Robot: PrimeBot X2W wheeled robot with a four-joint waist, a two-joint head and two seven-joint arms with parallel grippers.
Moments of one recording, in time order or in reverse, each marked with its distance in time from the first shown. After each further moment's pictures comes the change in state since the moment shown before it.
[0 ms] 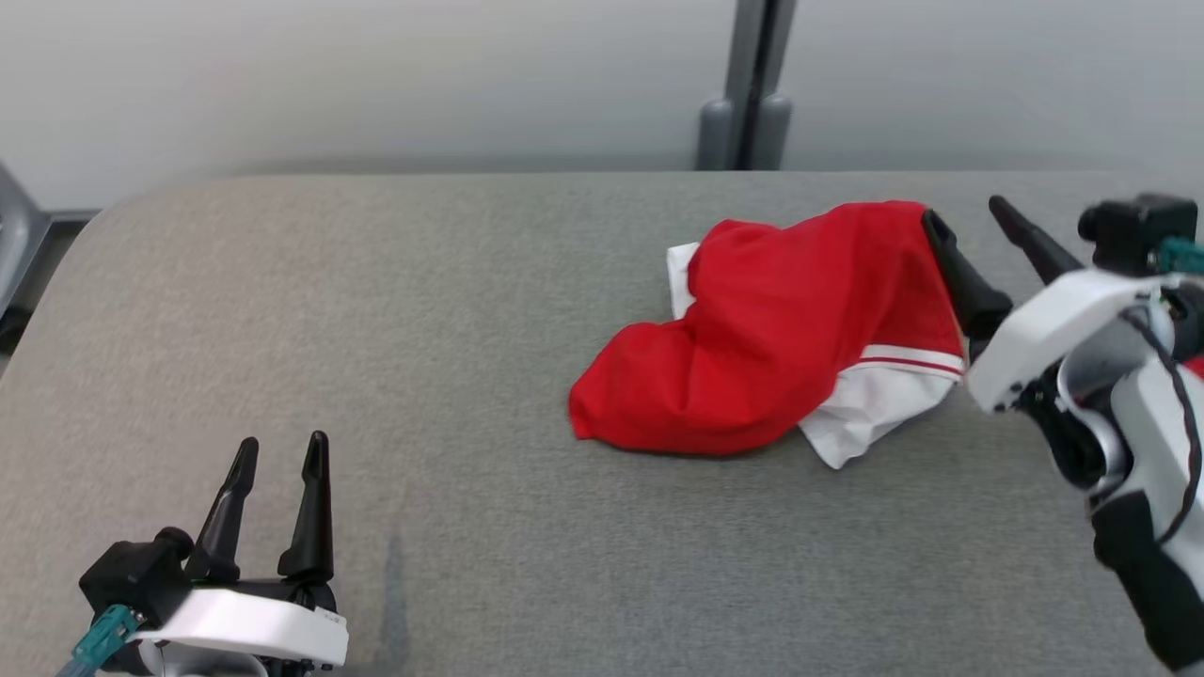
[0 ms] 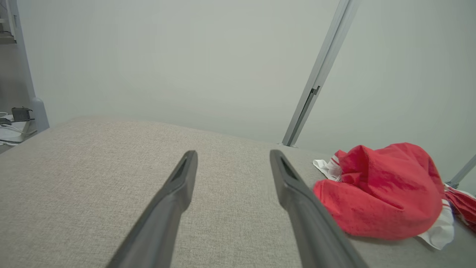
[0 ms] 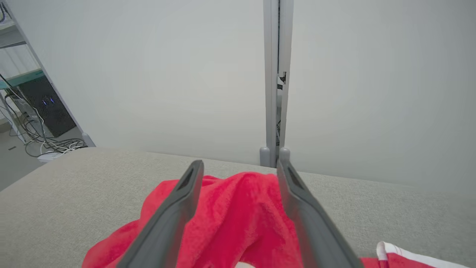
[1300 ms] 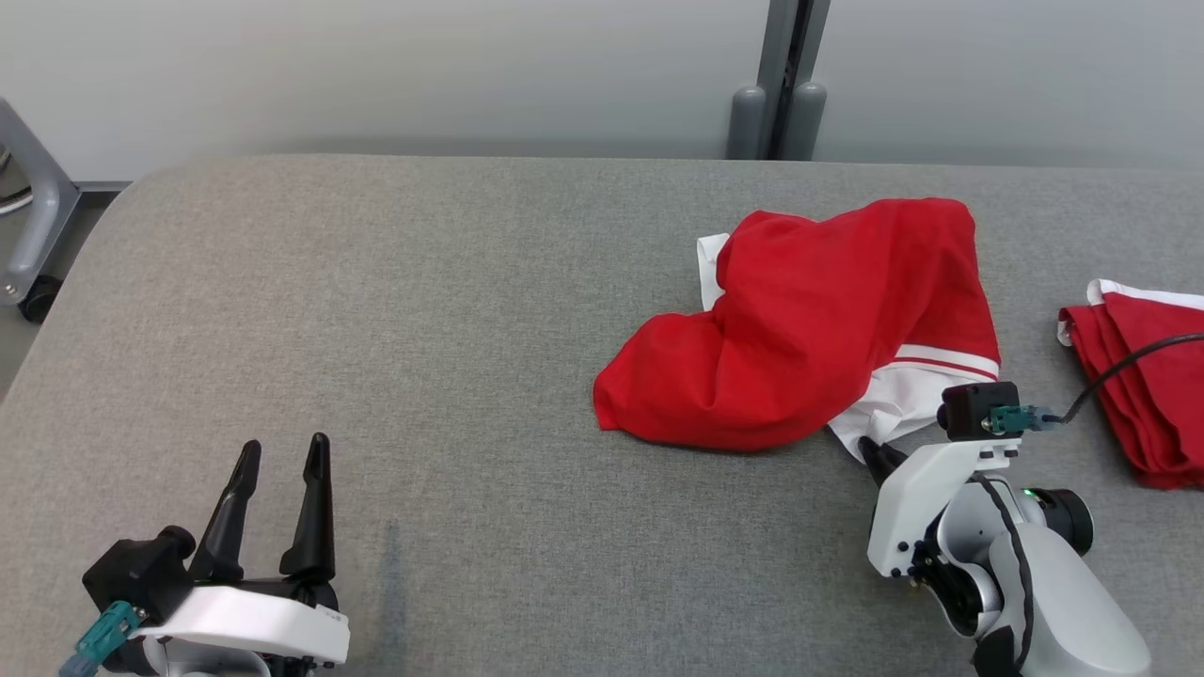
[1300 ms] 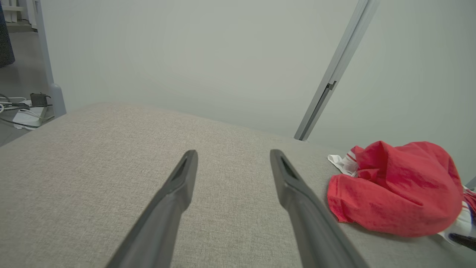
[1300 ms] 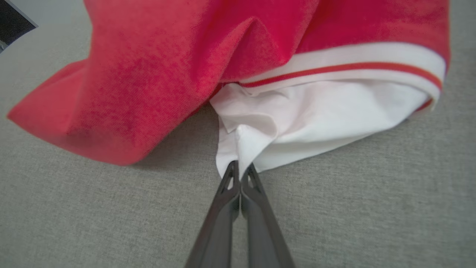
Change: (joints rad) left arm -0.007 -0.003 -0.001 0.026 -0.019 -0.002 0.000; right arm 0.235 0.283 -0.247 0.156 -0.286 0.000 0.213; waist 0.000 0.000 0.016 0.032
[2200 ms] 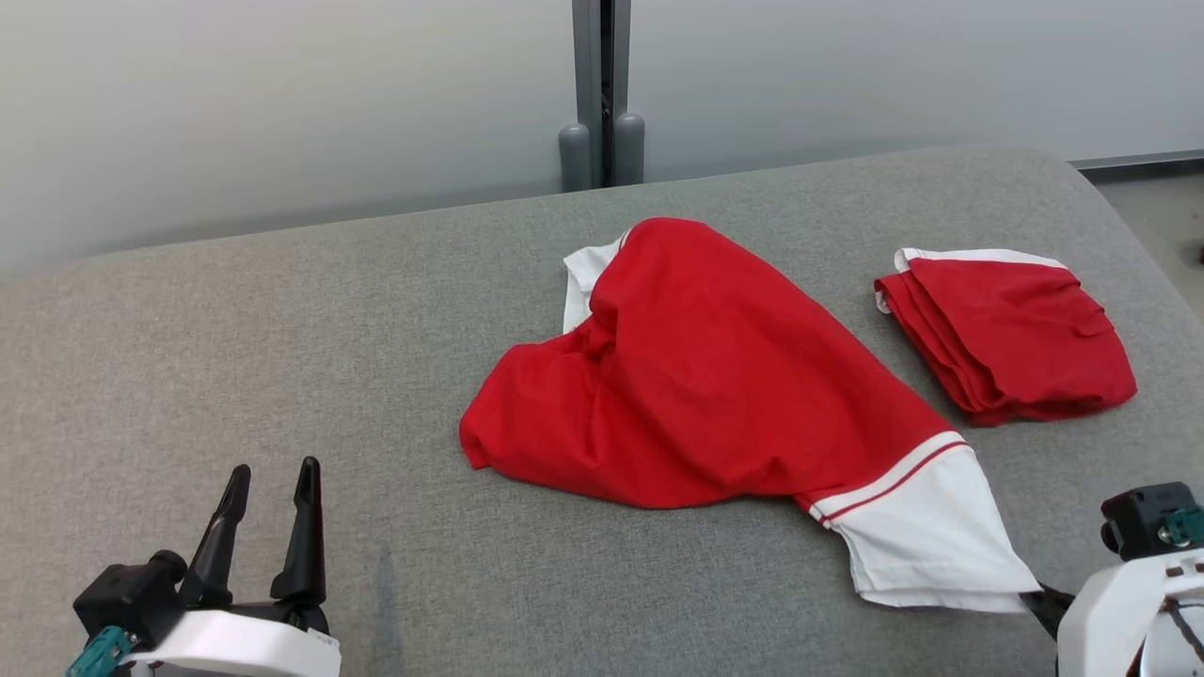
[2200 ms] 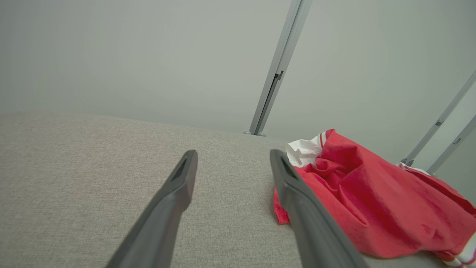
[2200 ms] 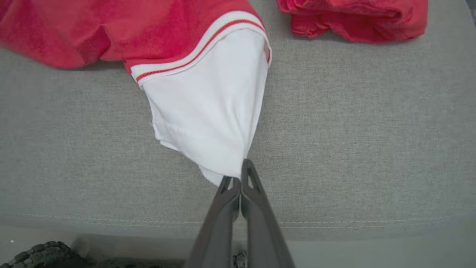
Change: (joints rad) left arm 0.053 0.009 0.007 -0.036 0.008 0.019 0.005; right arm 0.539 -0.201 -0.191 -0.885 0.070 0.000 0.622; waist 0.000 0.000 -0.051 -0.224
